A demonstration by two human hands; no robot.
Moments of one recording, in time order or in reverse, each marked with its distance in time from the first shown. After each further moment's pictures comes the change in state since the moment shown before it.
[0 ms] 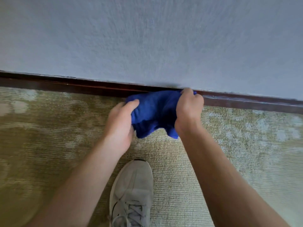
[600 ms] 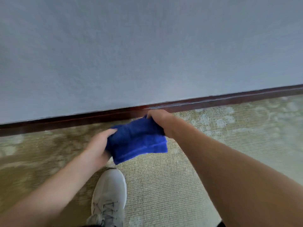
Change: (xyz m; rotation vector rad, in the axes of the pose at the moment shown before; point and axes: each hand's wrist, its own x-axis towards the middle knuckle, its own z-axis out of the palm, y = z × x) left_hand -0.067 -0.006 0.028 0.206 -0.147 -0.193; right_hand -0.010 -0.033 -0.123 -0.309 -0.517 0.093
